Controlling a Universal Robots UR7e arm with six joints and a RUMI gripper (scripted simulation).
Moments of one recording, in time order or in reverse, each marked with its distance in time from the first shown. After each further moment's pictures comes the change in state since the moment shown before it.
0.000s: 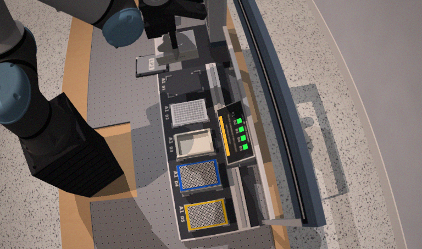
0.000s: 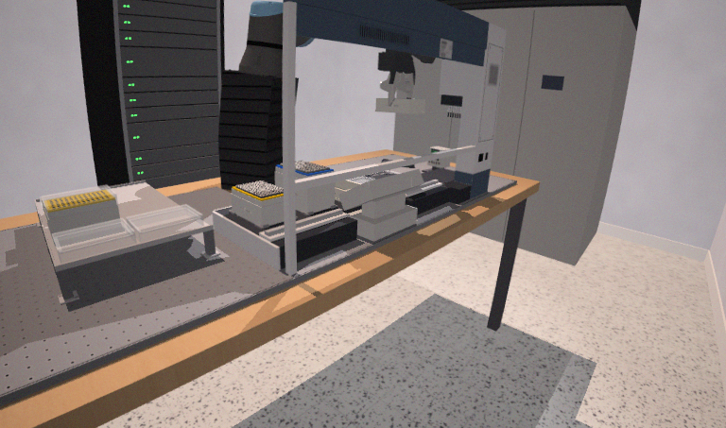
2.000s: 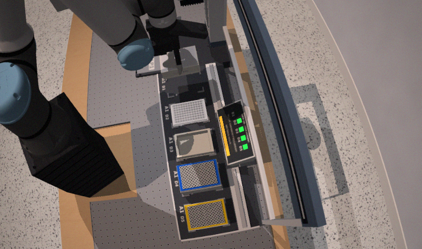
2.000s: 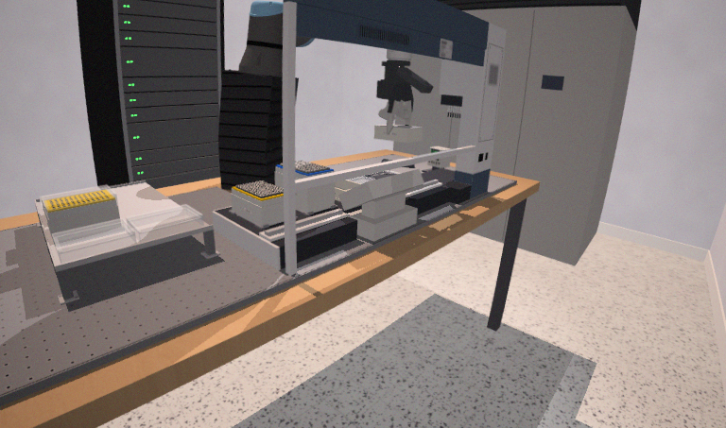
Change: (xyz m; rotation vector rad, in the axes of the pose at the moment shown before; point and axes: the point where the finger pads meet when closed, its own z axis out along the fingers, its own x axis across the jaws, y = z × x) arm 0.000 0.000 0.084 -0.003 0.000 0.000
